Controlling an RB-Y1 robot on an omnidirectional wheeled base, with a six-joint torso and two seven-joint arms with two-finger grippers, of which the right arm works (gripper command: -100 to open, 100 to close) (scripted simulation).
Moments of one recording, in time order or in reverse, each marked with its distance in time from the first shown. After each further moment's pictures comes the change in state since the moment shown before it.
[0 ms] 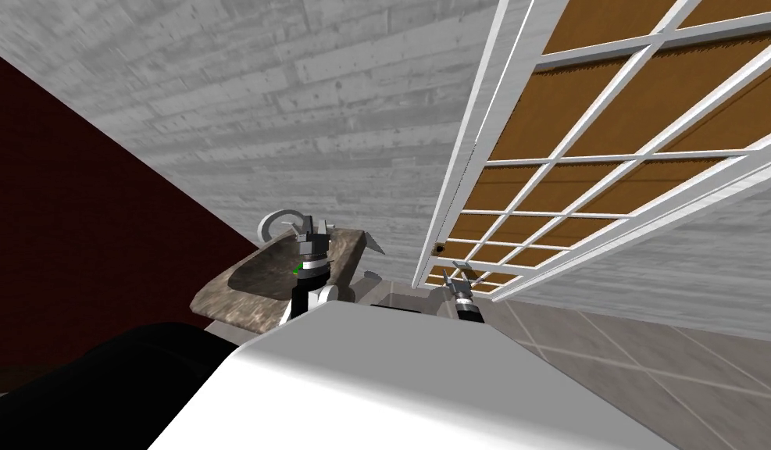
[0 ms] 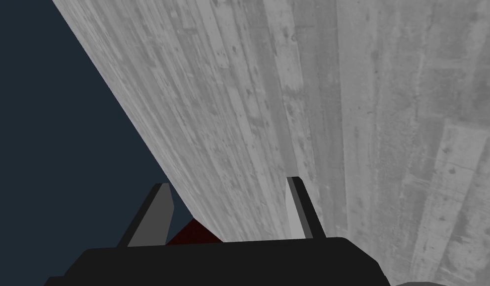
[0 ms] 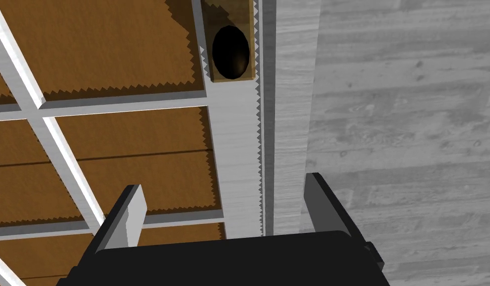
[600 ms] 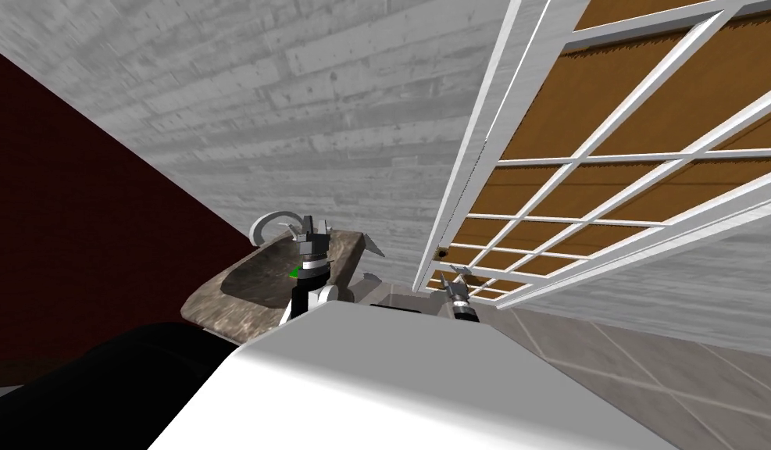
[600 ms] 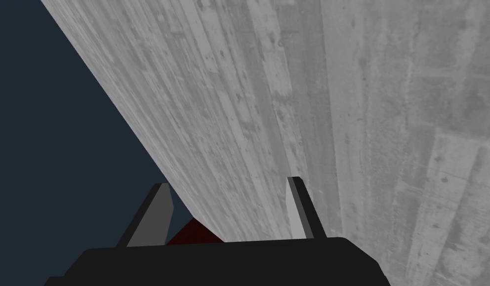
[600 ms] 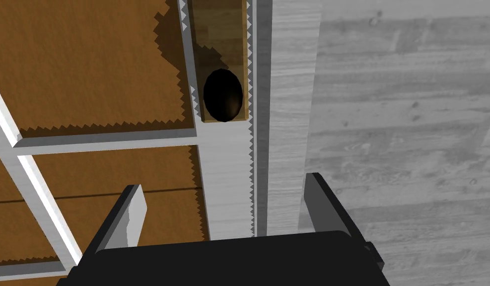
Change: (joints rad) arm -0.014 0.021 -0.023 0.070 0.030 -0.013 0.055
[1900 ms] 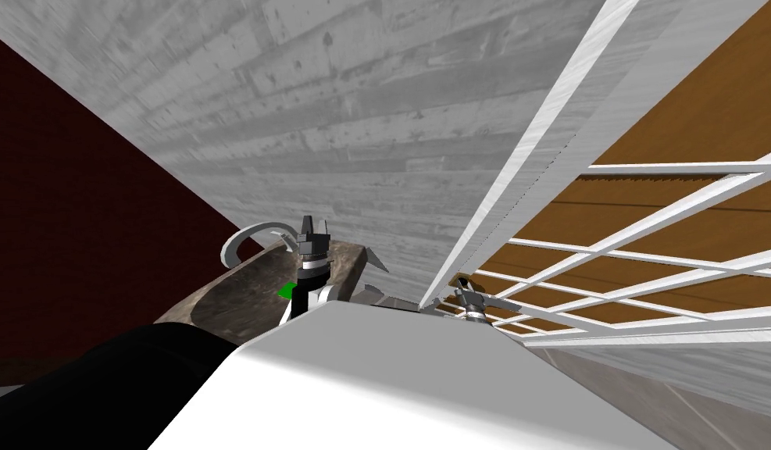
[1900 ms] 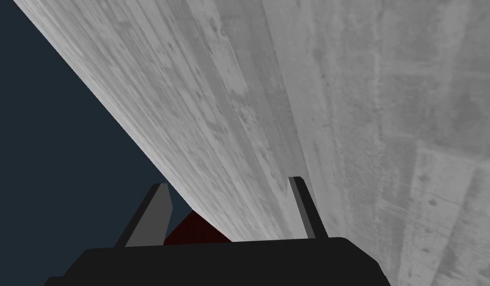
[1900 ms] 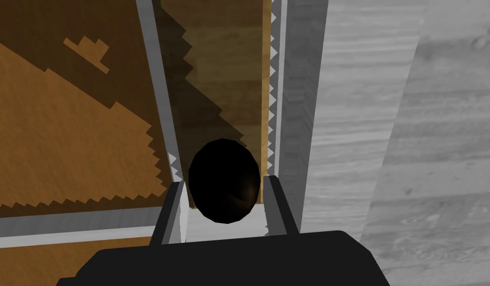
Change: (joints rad) arm 0.020 -0.075 -0.066 0.084 -0.046 -0.069 -0.026
